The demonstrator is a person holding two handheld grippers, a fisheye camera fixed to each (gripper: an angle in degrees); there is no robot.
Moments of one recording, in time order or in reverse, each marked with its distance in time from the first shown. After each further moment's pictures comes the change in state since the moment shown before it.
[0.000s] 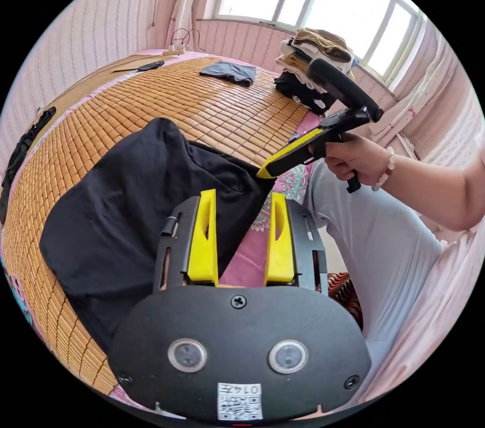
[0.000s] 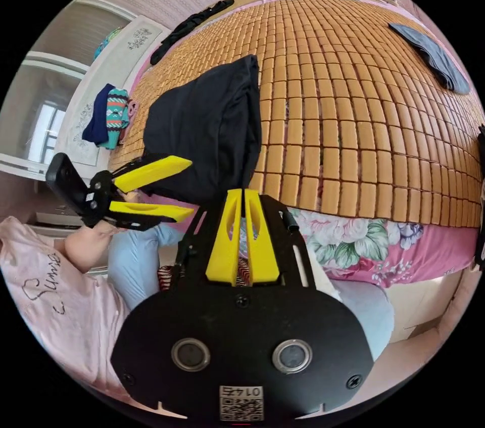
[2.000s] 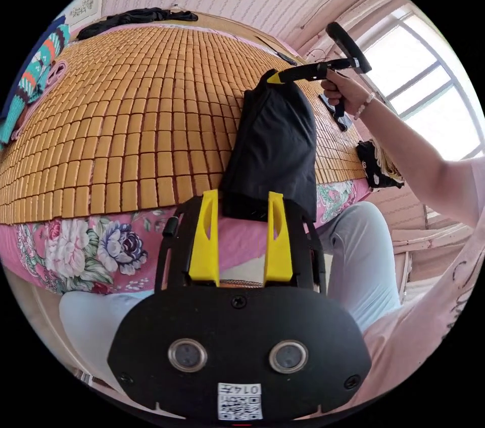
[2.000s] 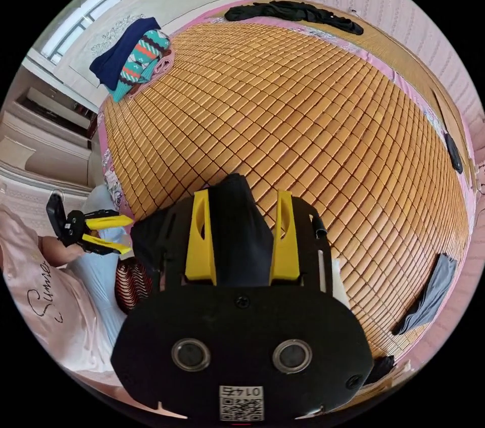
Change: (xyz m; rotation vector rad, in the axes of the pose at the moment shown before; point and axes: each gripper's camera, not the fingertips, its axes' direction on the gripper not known) left arm -0.159 0.210 -0.055 0.076 -0.012 -0.762; right arm -0.043 -0.228 0.005 -0.279 0.291 -0.594
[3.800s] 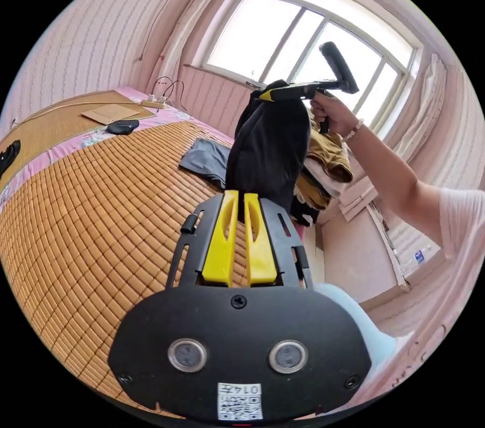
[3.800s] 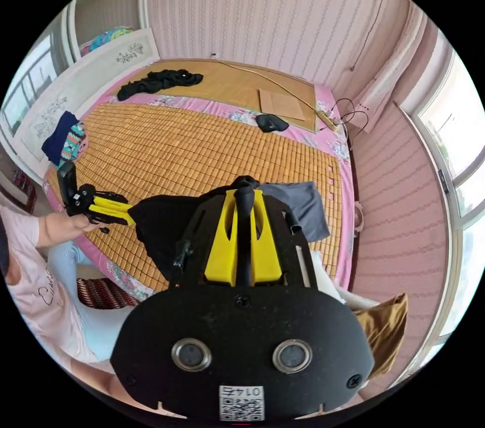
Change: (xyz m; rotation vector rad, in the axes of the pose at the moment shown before) left arm 0.342 -0.448 0.127 0.161 0.318 0.652; right arm 0.103 0.330 -0.418 0.267 0.460 0.444
